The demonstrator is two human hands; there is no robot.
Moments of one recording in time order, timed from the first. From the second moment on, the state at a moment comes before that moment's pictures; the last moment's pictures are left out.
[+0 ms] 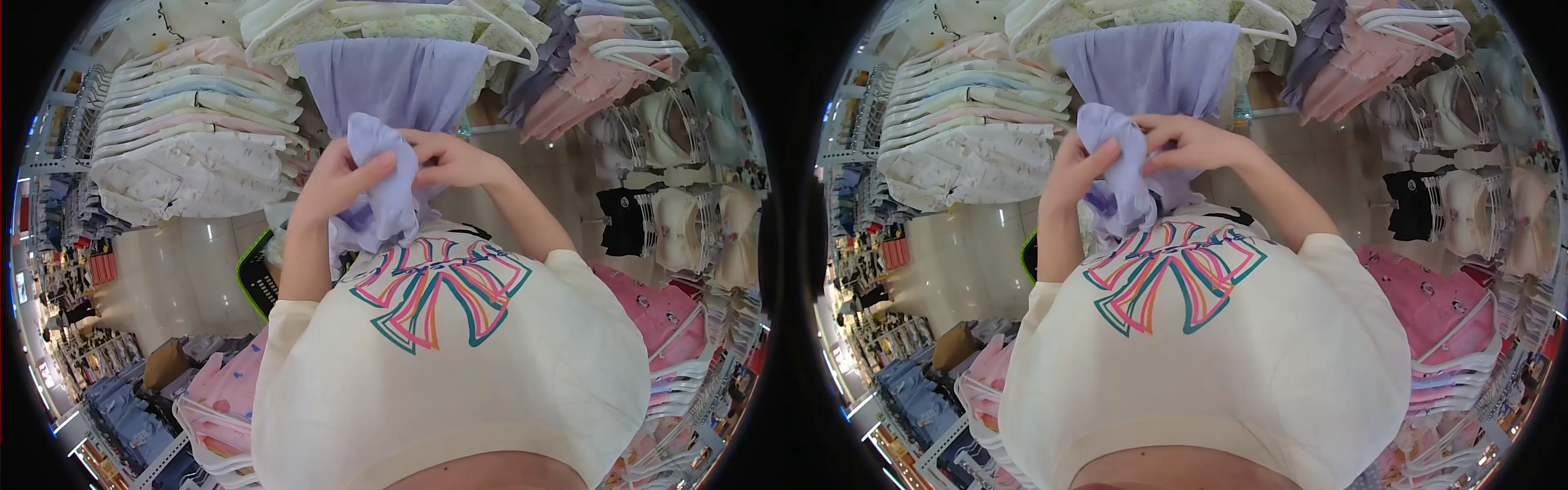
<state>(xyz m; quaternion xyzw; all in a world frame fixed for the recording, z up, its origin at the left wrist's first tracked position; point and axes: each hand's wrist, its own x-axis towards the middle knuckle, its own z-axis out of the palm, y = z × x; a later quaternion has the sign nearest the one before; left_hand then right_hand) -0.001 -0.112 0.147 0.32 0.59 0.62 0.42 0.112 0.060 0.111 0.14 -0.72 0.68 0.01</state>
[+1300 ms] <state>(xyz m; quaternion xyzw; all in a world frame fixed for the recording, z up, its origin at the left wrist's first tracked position) -0.015 -0.087 0.005 0.05 0.40 0.84 0.37 0.056 0.099 0.279 -0.07 -0.92 0.29 0.27</state>
